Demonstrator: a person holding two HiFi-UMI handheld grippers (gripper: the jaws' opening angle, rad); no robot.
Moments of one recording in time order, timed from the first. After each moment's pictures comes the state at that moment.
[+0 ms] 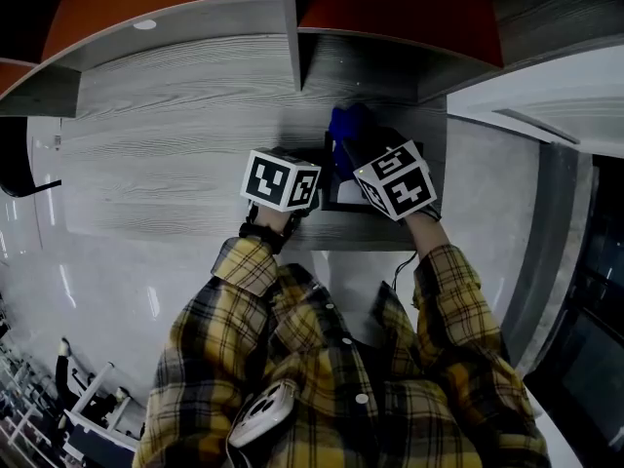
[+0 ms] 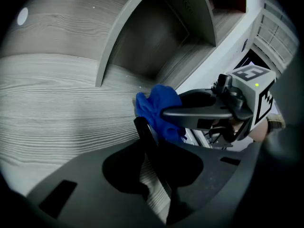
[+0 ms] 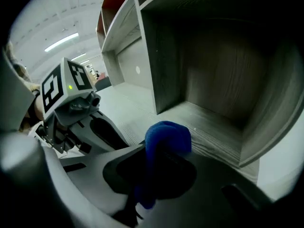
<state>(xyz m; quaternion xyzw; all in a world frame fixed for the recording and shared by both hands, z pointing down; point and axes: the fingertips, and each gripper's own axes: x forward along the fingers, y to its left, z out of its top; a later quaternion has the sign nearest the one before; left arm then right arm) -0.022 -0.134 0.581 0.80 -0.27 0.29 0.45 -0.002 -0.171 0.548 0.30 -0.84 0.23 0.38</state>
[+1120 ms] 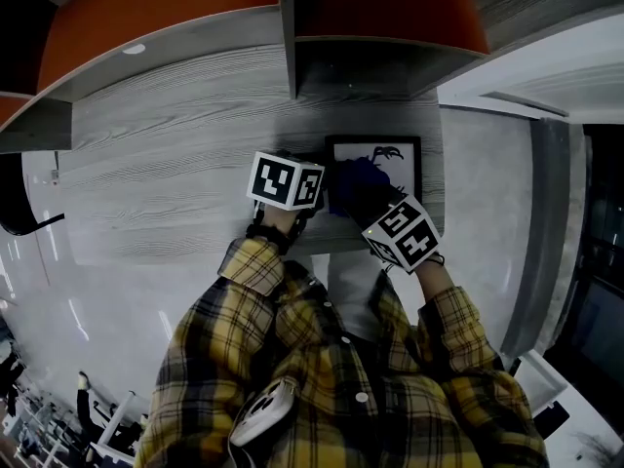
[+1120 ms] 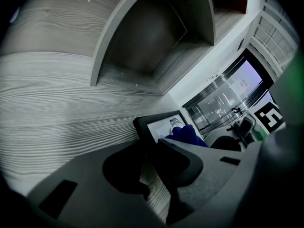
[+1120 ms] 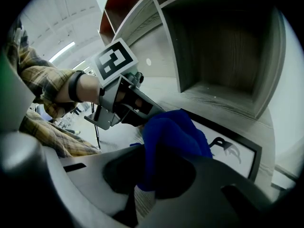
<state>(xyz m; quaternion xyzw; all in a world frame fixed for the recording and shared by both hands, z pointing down) -0.023 -0.134 0.581 0.81 -0.23 0.29 0.45 -0.020 -0.059 0.552 0.25 -0.84 0.31 0.38</state>
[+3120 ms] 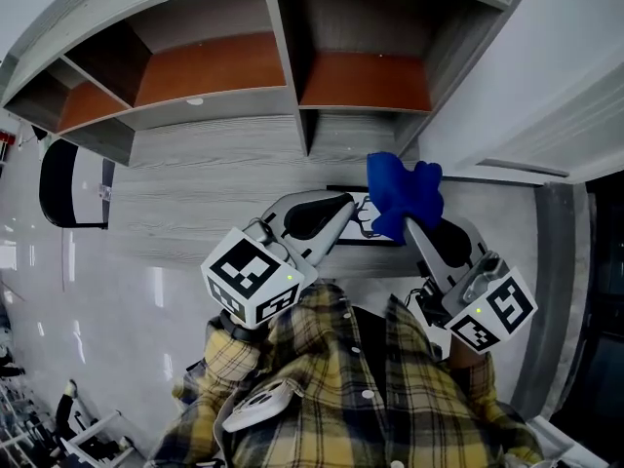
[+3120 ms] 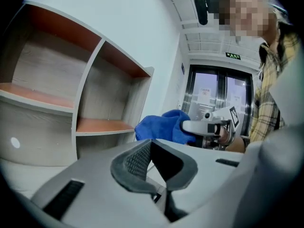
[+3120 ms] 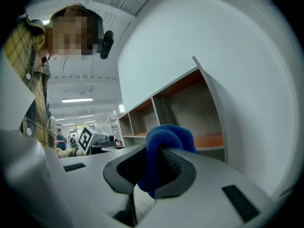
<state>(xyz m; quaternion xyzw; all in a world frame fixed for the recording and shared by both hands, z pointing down) -0.004 -0.085 0.246 0.95 -0.26 0.07 0.17 0.059 -0.064 0.202 0.38 -0.92 0.14 -0.01</state>
